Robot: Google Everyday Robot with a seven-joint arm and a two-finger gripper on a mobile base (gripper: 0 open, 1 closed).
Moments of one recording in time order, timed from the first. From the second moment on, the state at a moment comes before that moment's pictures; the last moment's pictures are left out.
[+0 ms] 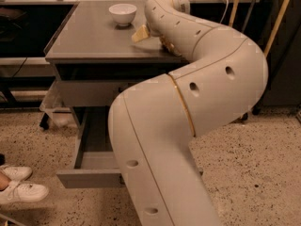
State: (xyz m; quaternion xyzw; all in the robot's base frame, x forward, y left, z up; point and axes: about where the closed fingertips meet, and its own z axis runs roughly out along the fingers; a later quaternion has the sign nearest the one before) arm 0.933 -0.038 0.857 -0.20 0.87 -0.05 0.46
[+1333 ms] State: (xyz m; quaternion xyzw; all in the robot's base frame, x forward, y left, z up) arm 0.753 -0.203 0.987 -0.08 0.90 -0.21 0.36
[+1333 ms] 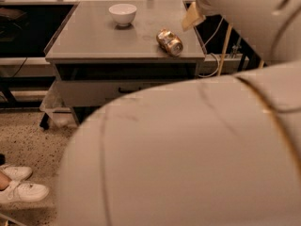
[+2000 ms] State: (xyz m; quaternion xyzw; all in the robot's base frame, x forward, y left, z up) arm 0.734 -0.228 0.985 -0.06 0.91 -0.19 0.36
